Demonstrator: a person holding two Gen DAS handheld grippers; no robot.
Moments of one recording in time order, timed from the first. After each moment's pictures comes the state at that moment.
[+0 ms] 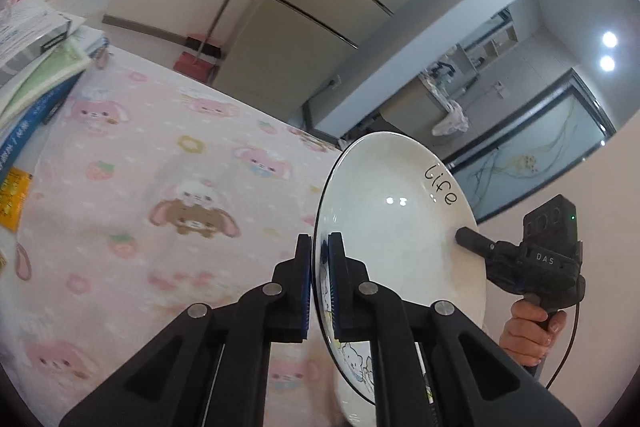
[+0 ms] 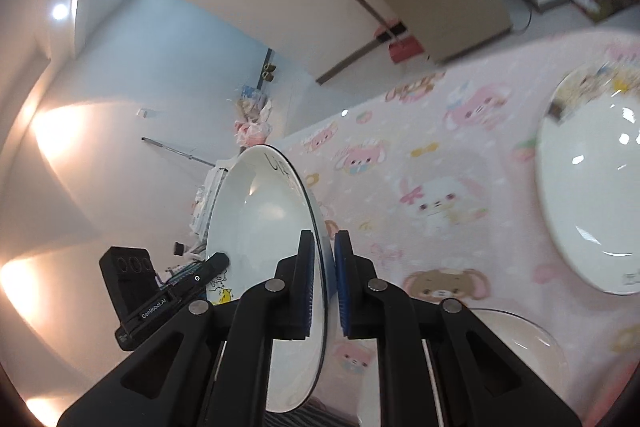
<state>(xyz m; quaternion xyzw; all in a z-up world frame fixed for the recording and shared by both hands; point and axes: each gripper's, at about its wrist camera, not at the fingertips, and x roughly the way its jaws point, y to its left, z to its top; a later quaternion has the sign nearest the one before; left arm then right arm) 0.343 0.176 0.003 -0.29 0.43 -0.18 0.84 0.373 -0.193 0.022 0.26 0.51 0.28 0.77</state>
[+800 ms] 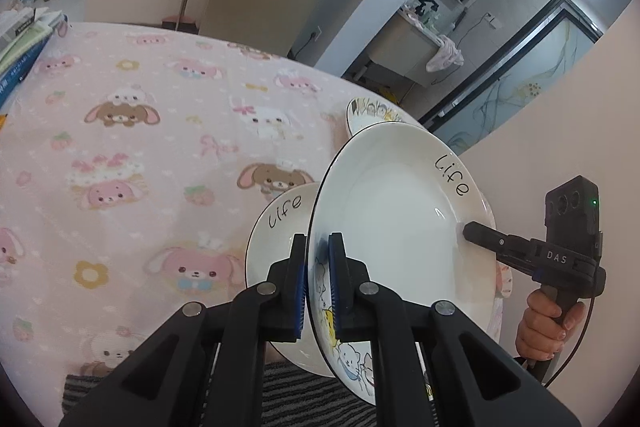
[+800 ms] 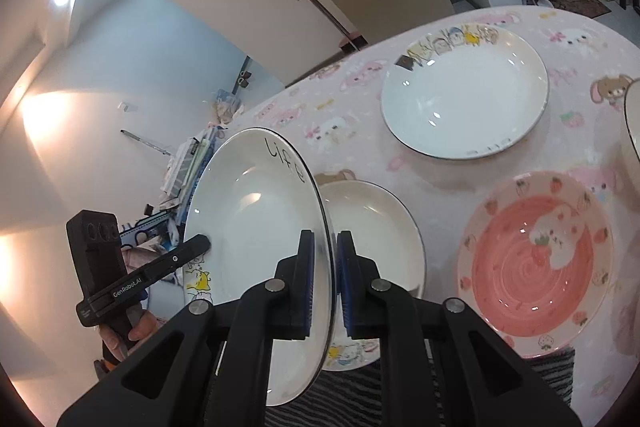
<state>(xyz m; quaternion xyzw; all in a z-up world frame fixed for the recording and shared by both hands) 0.252 0.043 -0.022 -0.19 0.48 -0.19 0.84 0.252 -0.308 -0.014 0.23 0.50 0.24 0.80</state>
